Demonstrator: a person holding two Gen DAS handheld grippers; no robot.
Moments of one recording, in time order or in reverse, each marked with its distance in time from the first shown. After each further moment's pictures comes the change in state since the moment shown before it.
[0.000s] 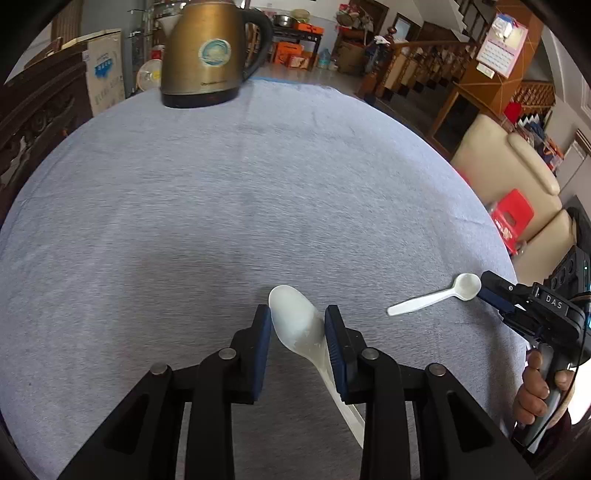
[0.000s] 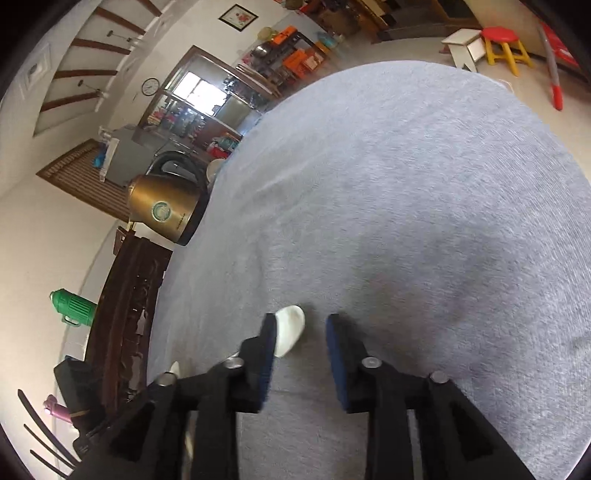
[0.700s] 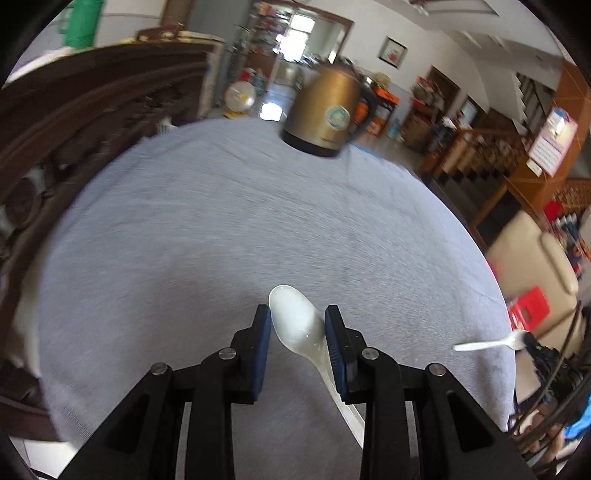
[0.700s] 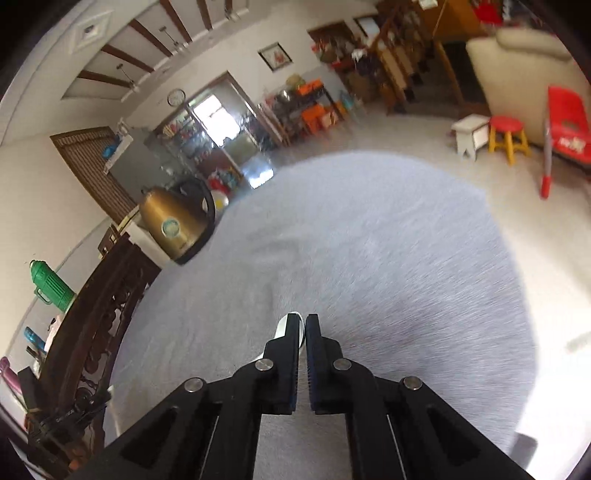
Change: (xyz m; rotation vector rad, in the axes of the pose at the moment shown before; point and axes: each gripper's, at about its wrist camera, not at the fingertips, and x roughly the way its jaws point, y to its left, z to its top) left arm -0.102 0.064 -0.068 -0.309 -0.247 0.124; right arm -0.082 0.039 -0.027 -0.214 -0.249 -0.133
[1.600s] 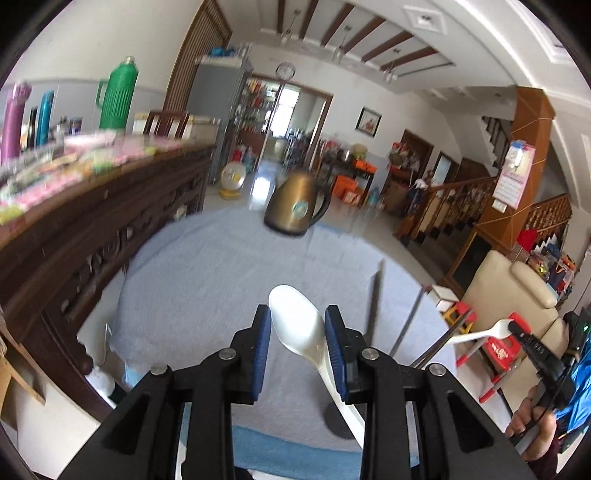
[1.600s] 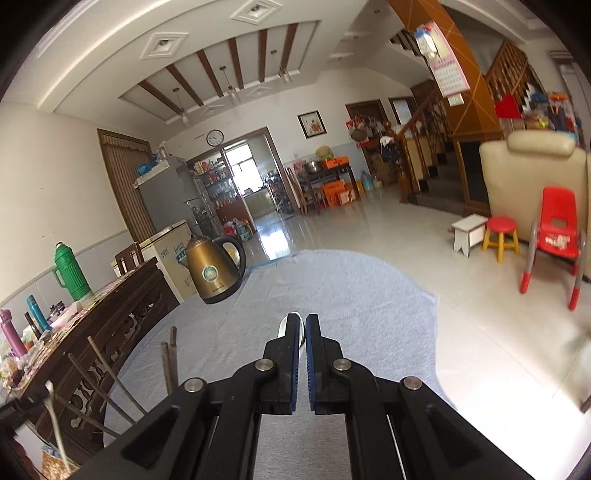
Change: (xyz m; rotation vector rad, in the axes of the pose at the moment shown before) left arm -0.212 -0.038 -0.065 0.055 -0.331 -0.048; right arm -0.186 0.048 0.000 -0.215 -0.272 -0.009
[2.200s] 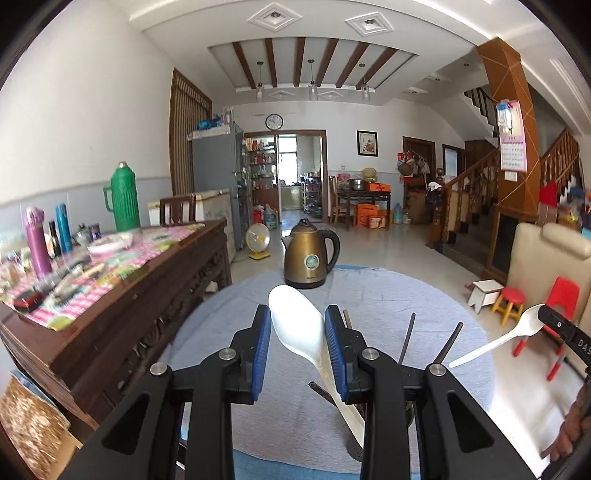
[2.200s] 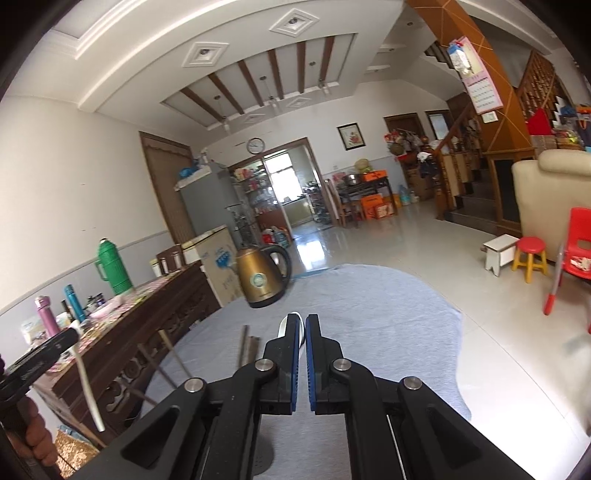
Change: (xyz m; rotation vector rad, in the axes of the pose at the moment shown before) left arm -0.040 -0.086 0.012 0.282 -0.179 0.202; right arm -0.063 0.030 0.004 -0.055 -0.033 0.170
